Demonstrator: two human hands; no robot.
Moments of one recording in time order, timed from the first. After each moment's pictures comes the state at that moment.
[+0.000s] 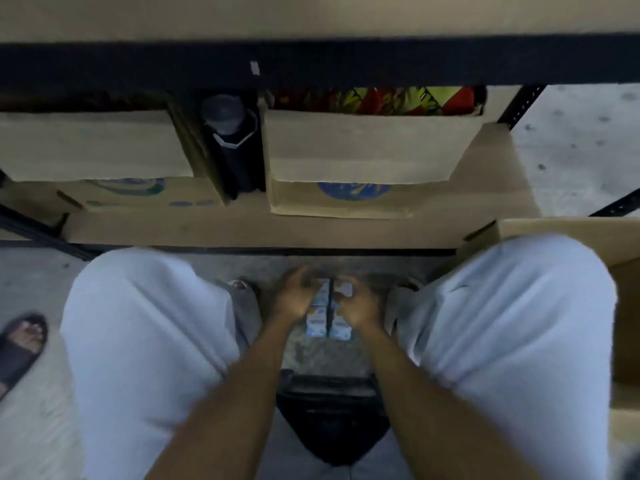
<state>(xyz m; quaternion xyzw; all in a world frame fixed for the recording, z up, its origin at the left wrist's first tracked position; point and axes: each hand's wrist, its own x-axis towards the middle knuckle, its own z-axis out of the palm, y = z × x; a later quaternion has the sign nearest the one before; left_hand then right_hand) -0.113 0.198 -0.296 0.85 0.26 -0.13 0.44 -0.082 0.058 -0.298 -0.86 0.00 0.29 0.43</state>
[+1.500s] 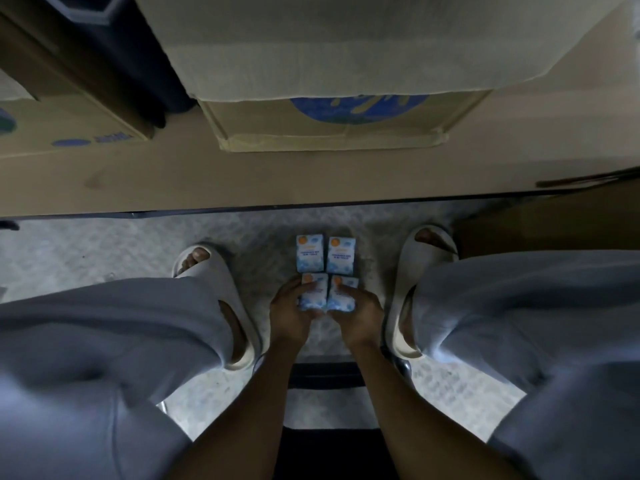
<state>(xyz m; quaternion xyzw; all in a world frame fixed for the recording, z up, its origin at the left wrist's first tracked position) -0.150 0.177 -0.462 0.83 0.30 -0.15 0.44 -0.122 0.052 -0.470 -0.78 0.22 0.24 0.54</state>
